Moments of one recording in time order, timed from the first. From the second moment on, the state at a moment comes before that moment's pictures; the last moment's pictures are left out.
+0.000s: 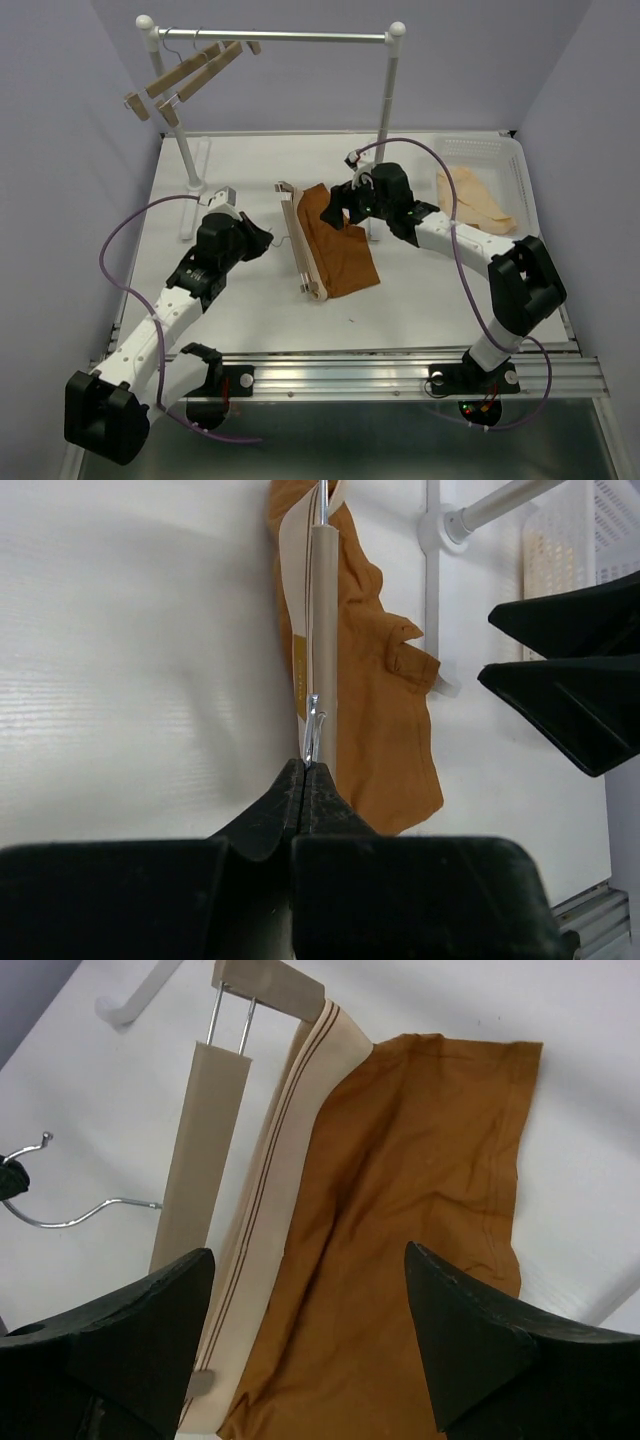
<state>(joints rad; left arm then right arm) -0.37 0.93 0.62 -0.15 0.03 -0.69 0.59 1.67 1.15 0.12 -0.33 0.22</state>
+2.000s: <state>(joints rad) -0.54 0.76 0.92 -0.21 -0.23 -0.79 0.62 1.68 1.48 -0.09 -0.44 0.63</state>
